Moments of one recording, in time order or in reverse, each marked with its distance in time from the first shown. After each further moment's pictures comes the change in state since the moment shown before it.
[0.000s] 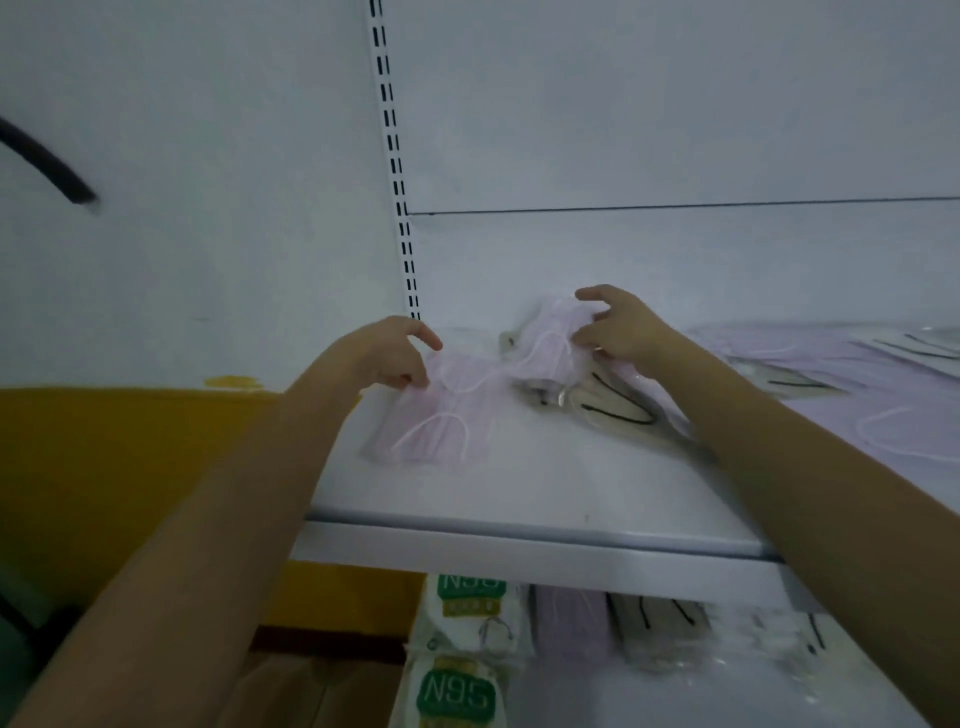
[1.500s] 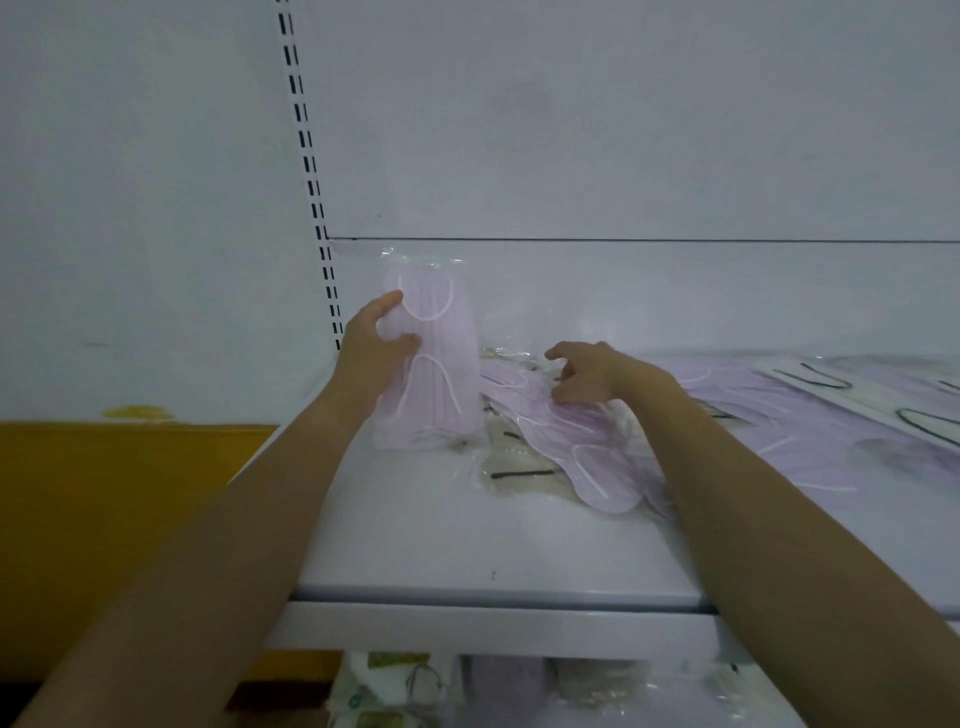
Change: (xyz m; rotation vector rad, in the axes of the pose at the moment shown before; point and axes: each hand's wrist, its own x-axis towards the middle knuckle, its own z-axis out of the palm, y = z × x) left_hand 0.036 0.037 0.054 -0.523 0.385 0.379; right_hand 0.012 0.033 -0.048 -0.740 -0.214 0.168
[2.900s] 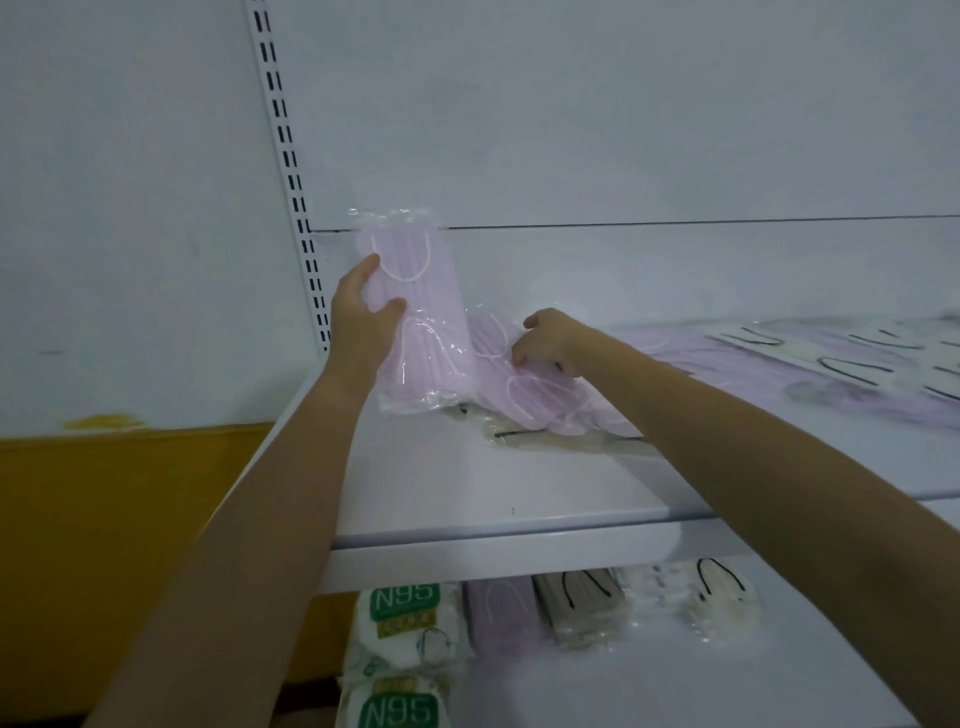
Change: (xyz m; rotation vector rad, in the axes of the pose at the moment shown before) left_hand -0.016 0.020 -0.010 -0.123 0.043 0.099; right_hand -0.035 -0.052 -0.002 0.553 0.115 0.170
